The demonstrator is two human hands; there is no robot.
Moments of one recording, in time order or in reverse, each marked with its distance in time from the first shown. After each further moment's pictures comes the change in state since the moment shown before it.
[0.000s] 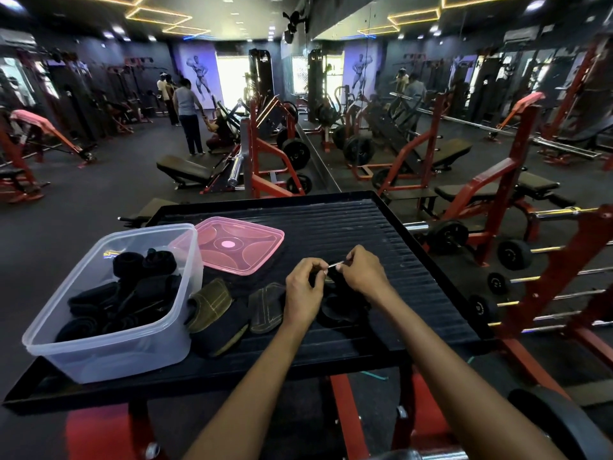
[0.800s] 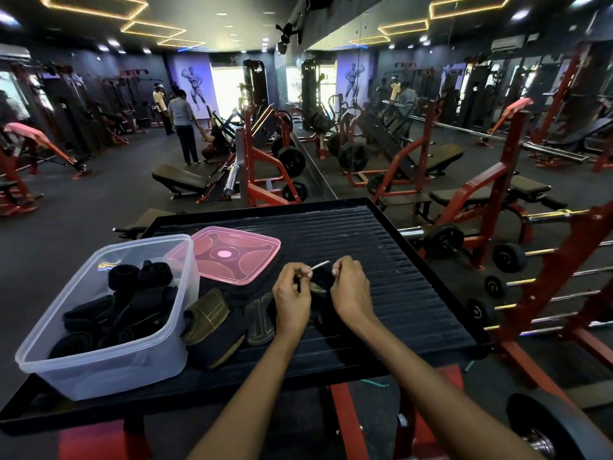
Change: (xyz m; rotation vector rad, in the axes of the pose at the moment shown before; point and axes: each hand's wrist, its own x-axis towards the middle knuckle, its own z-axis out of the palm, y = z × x) left_hand 0.002 -0.001 -0.006 -0.054 0.140 -0.042; right_hand -0.023 -0.001 0.027 0.080 0.234 -0.178
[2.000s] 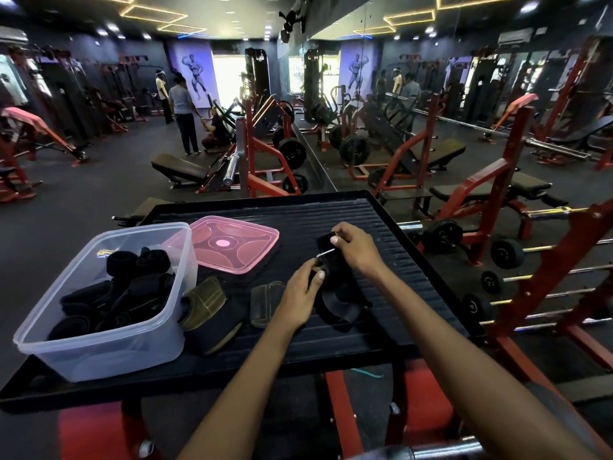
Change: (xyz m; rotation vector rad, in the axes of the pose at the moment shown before) left_hand -0.007 -0.008 -0.004 0.056 -0.524 -0.055; right_hand 0.062 0.010 -0.025 0.239 -0.191 -0.082
